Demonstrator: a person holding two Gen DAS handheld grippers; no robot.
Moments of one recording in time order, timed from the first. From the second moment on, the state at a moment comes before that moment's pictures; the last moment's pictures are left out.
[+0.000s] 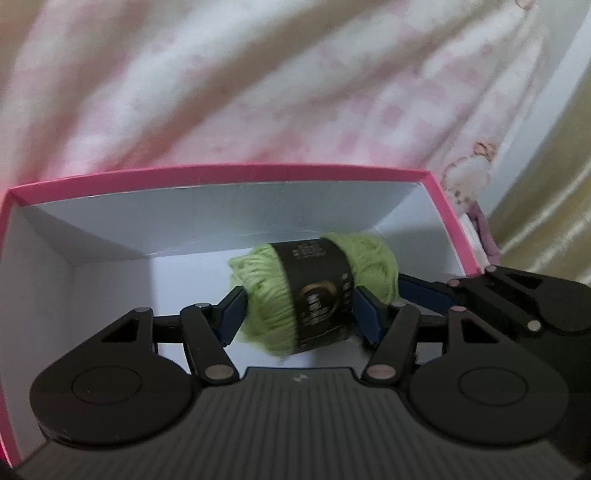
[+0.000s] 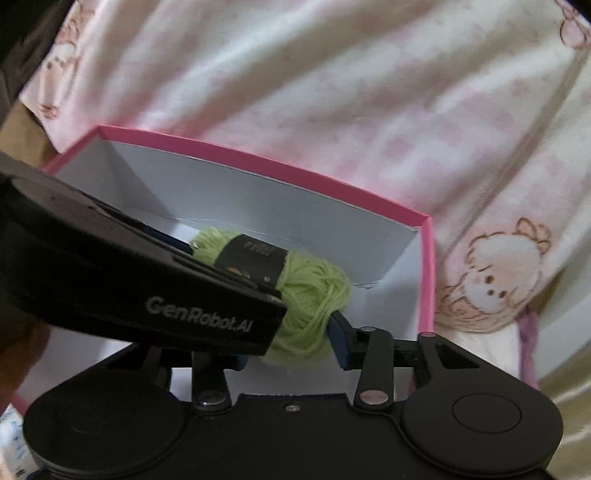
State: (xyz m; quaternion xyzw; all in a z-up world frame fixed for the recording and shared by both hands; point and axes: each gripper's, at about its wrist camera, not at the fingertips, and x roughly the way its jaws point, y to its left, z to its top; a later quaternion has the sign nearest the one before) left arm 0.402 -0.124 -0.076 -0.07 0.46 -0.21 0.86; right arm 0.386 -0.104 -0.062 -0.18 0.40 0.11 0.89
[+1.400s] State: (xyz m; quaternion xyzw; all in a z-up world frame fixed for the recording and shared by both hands) left arm 0.310 -0.134 -0.026 0.07 0.40 -0.21 0.89; right arm 0.284 -0.154 -0.039 -0.04 0.41 0.16 0.90
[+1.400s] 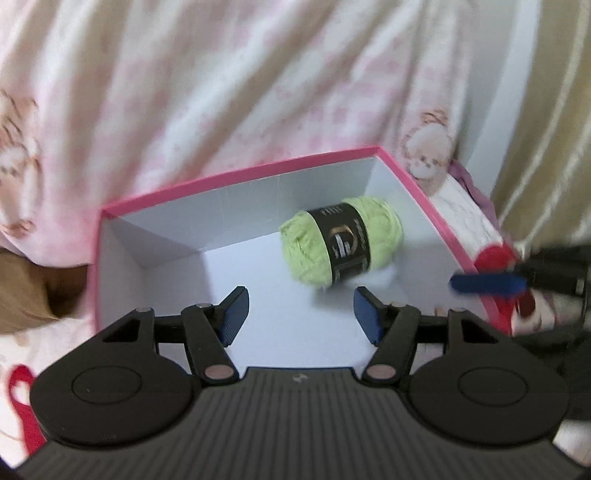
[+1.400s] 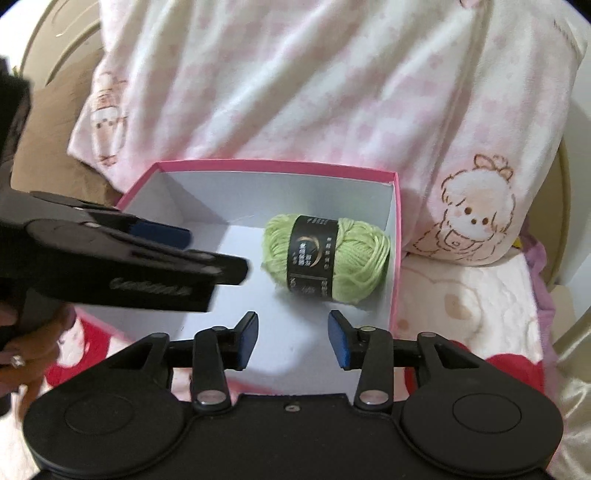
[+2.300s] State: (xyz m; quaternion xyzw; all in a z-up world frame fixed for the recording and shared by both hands) left arm 0.109 -0.064 0.049 0.10 0.43 -0.28 0.85; right arm 0.082 -0.186 0.041 -0.08 0.40 0.27 0.87
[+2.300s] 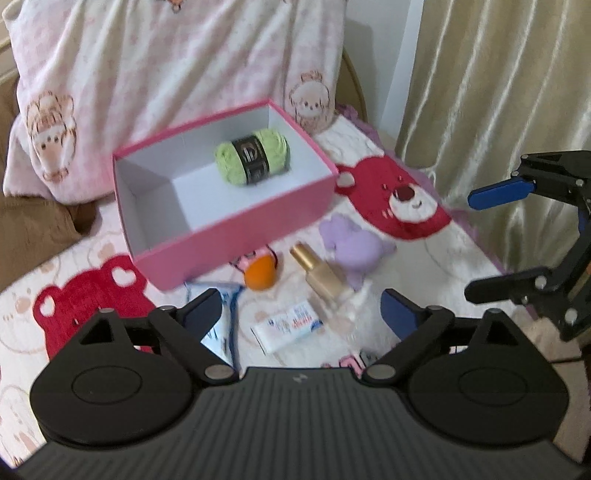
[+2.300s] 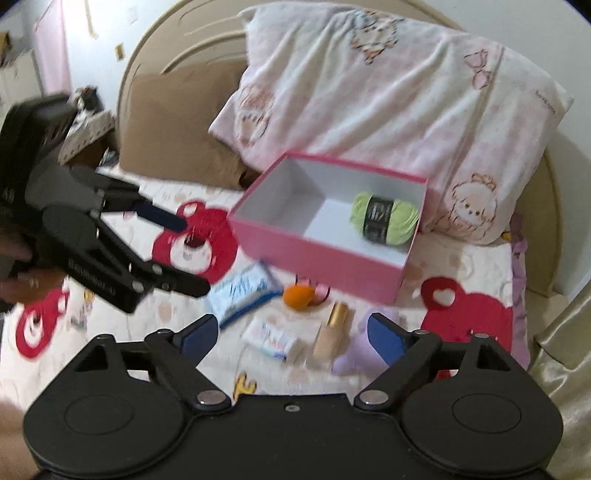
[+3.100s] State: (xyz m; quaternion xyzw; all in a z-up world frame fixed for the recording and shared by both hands) left arm 0.104 -0.115 -0.097 -0.05 0.52 -0.27 0.81; right arm 0.087 -0.171 -0.119 -0.19 0.44 0.28 0.83
